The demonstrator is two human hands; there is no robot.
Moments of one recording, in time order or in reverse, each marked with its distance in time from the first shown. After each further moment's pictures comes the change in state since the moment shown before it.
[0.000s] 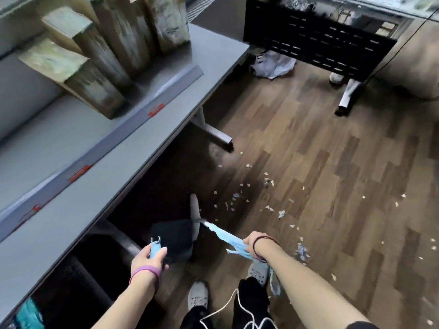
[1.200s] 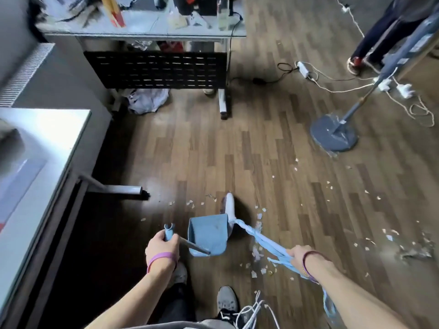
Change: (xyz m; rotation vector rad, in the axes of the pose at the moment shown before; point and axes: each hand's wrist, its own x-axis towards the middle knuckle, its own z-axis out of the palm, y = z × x) left_hand -0.127 0.145 0.304 0.624 -0.342 0.485; right_hand -0.128 0.320 -0.033 0.358 0.041 0.425
